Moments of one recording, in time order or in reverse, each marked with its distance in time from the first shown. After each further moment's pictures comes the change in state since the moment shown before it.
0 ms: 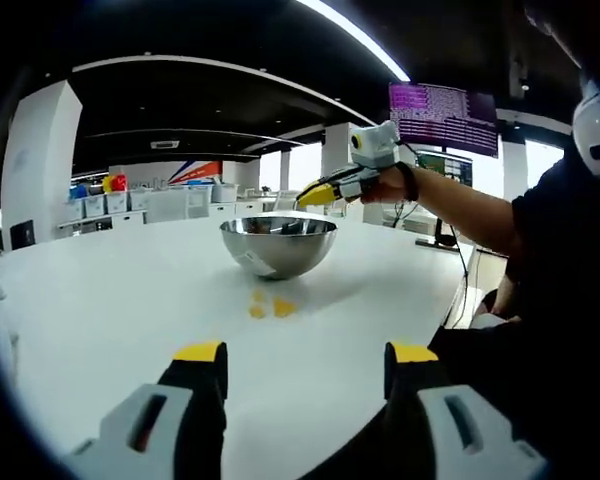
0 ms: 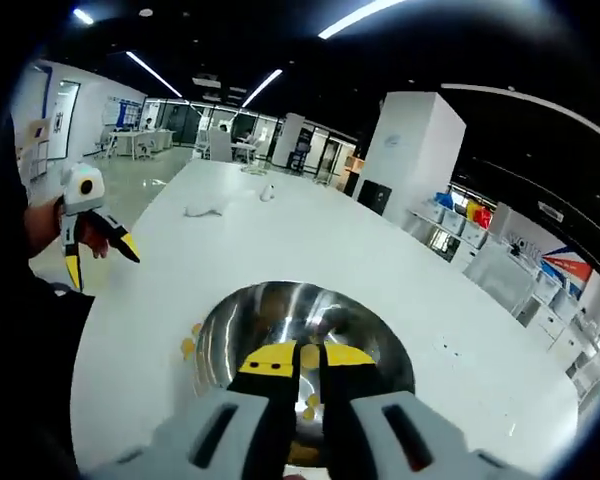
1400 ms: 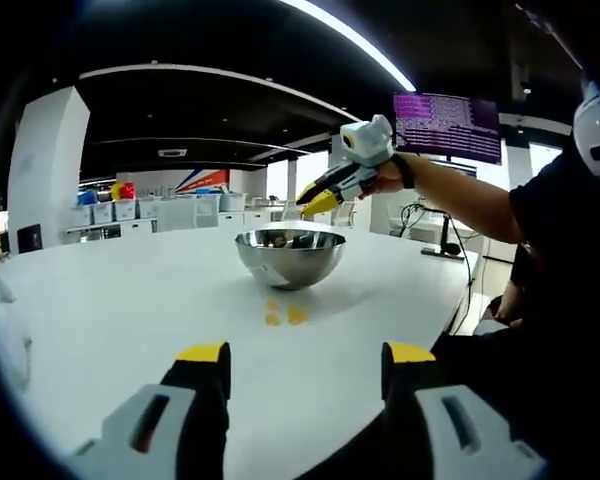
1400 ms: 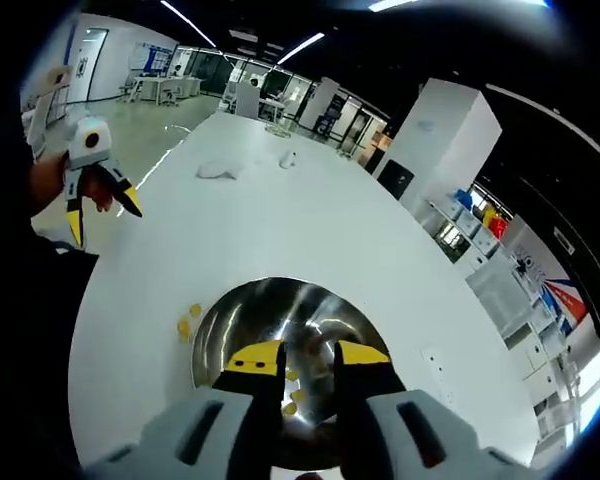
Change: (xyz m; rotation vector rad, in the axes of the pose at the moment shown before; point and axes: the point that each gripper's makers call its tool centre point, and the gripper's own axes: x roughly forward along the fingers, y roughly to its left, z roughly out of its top) left arm -0.017 0.008 0.015 0.004 -0.042 0.034; right arm -0.009 0.000 0.013 -0.152 0.125 0.027
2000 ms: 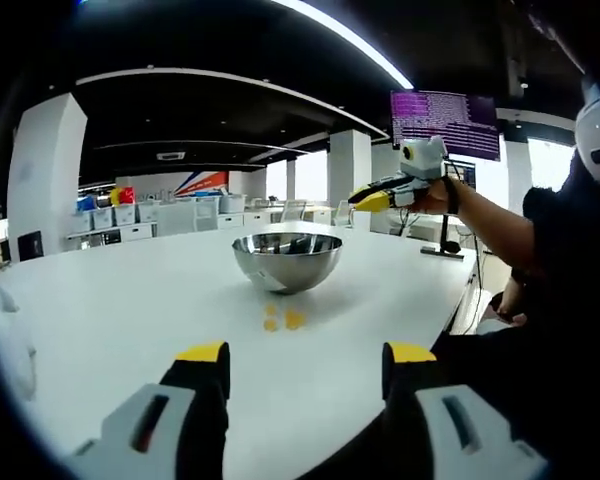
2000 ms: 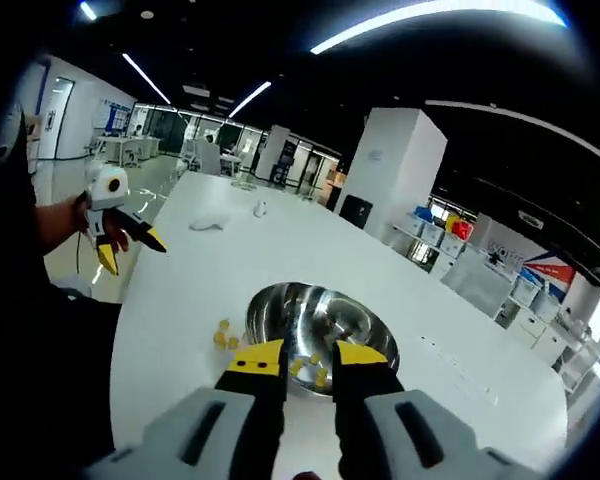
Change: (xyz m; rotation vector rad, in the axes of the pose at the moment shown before) left arm 0.000 -0.006 0.007 0.025 0.003 0.002; right arm -0.091 0.044 -0.024 0.219 -0.251 -0.148
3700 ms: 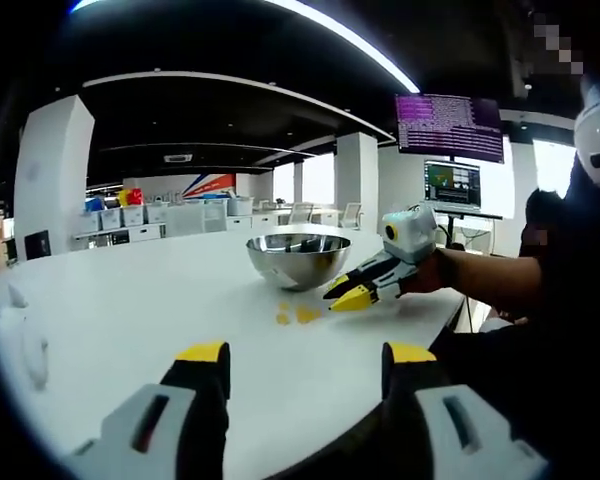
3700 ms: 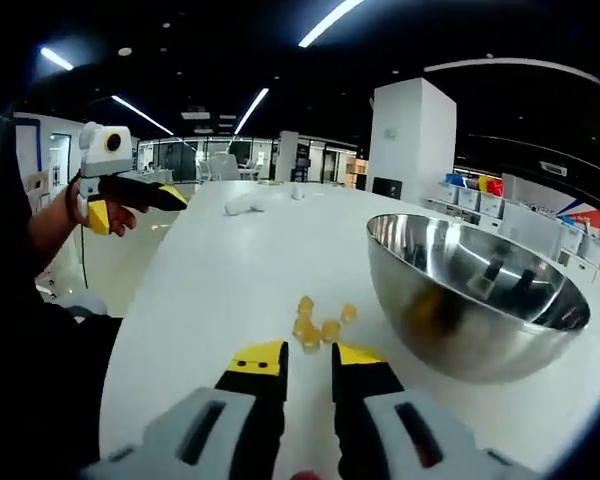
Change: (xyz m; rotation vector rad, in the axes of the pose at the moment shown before) left arm -0.025 0.012 -0.005 -0.006 -0.012 0.040; right arm 0.122 0.120 -0.077 0.161 0.053 0.167
